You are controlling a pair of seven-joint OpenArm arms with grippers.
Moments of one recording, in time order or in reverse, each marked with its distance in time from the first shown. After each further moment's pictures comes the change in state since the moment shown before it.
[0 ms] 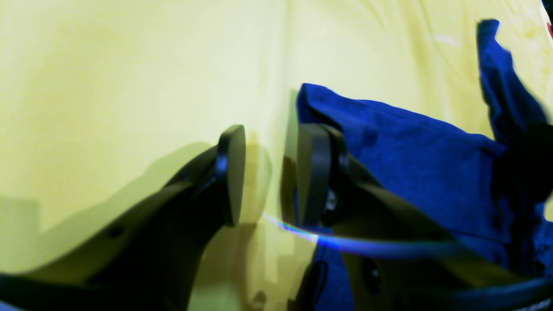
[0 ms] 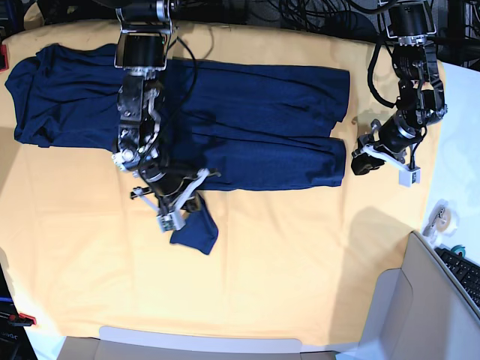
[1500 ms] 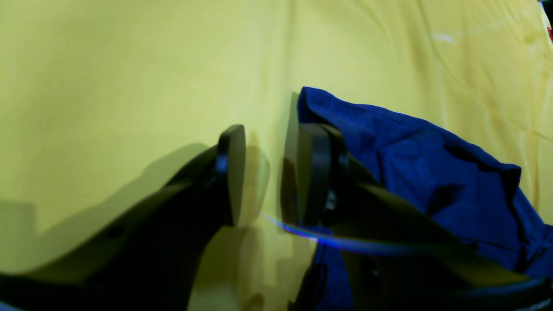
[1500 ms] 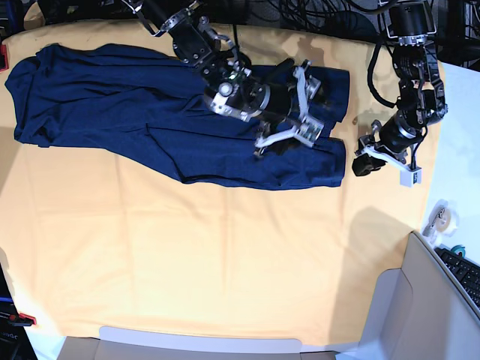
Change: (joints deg) left arm 0.1 -0.1 -0.4 0.0 -0.2 0.2 -0.6; right arm -8.3 2.9 -37.8 9.6 0.6 0.2 -0.3
